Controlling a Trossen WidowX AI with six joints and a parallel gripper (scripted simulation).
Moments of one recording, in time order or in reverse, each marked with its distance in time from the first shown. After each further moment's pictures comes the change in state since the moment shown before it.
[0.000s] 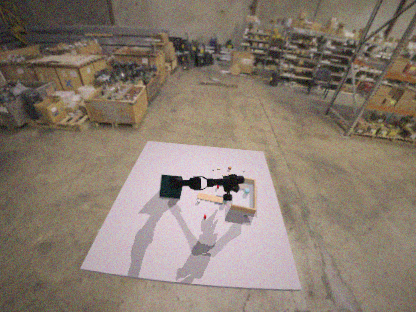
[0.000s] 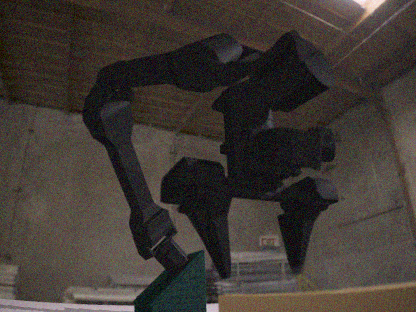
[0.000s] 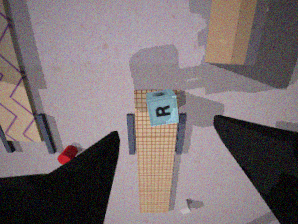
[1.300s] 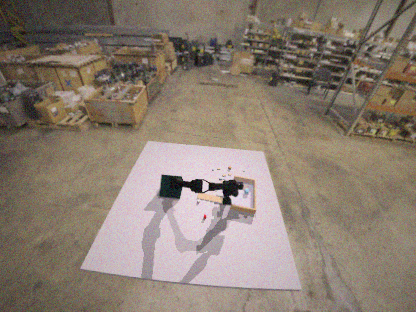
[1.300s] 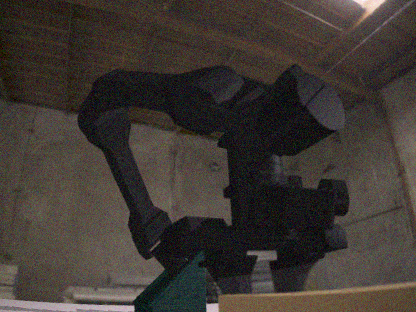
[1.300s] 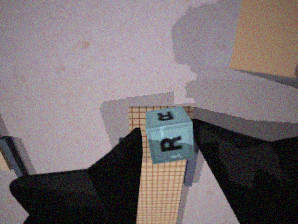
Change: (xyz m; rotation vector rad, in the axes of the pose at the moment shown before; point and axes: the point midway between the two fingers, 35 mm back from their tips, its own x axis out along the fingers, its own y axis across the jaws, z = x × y) arm 0.052 -0.002 0.003 -0.002 0.002 -0.002
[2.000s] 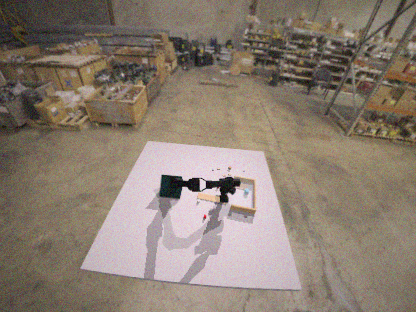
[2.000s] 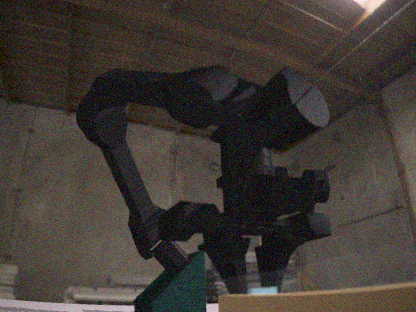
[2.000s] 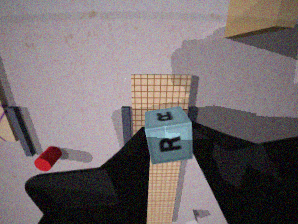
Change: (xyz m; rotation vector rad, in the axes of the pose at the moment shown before) arm -0.019 0.006 -0.024 -0.005 0.003 -0.002
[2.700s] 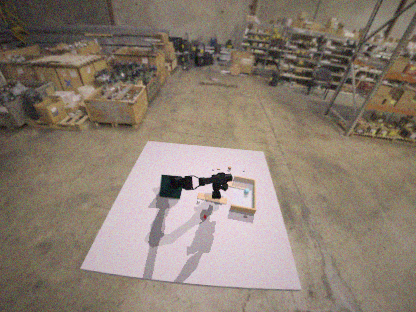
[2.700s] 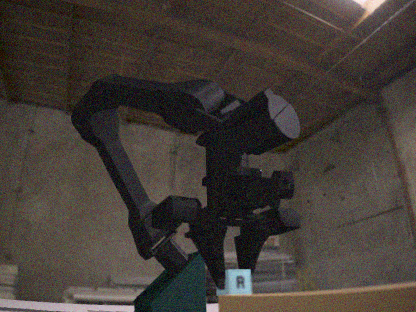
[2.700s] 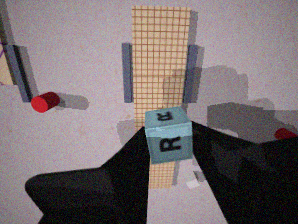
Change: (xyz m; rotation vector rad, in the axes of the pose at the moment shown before) arm -0.022 0.011 -0.060 -0.009 0.002 -0.006
